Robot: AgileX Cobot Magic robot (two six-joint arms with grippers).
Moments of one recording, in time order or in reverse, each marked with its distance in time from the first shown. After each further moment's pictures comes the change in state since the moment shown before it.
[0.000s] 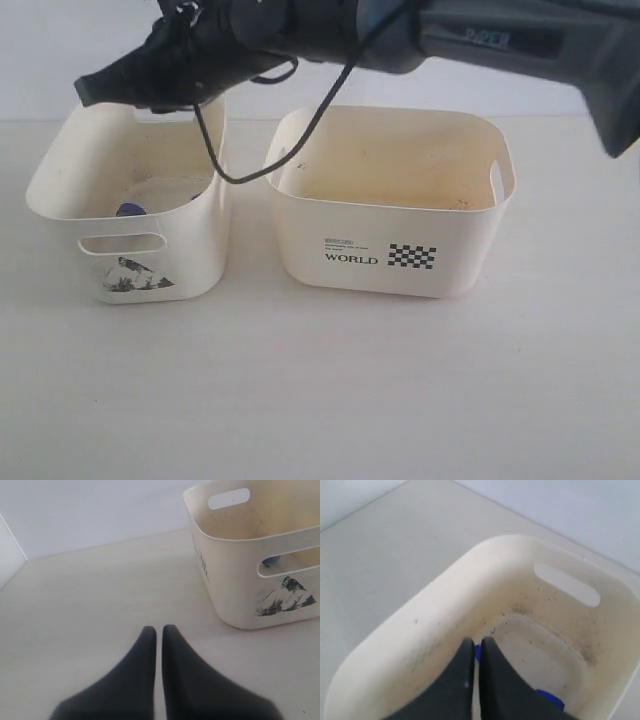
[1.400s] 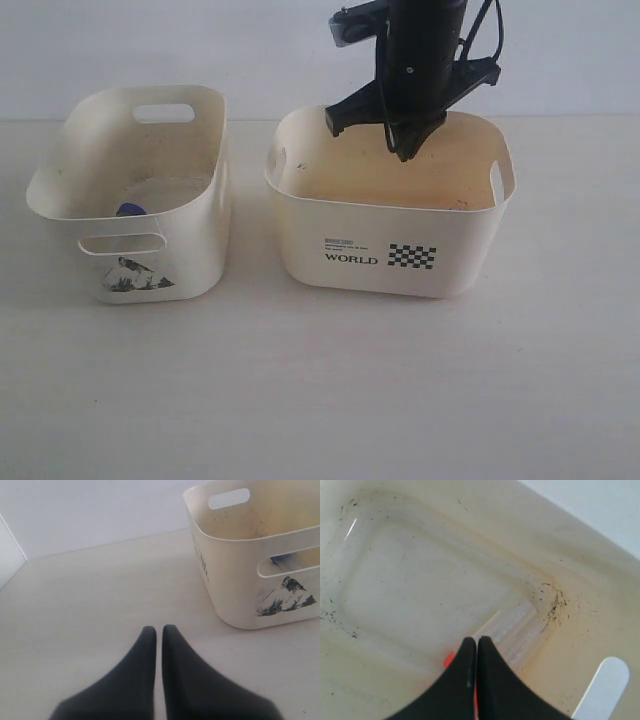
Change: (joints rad) left arm 0.000 0.000 0.000 0.000 0.000 0.000; right arm -0.250 -0.067 0.000 -0.601 0.814 0.480
